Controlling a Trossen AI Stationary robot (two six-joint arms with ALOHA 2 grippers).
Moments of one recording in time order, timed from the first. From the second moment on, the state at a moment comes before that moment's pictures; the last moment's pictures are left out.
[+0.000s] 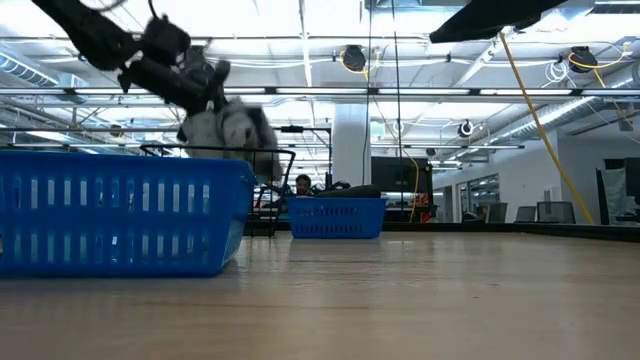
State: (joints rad) left arm 0.87 1.21 0.69 0.26 0.28 -0.55; right arm 0.39 1.01 0.73 -0.16 0.55 -0.07
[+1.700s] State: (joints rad) left arm 0.85 1.30 0.66 0.25 0.23 -0.47; right arm 0.39 1.01 0.73 -0.16 0.55 -0.06
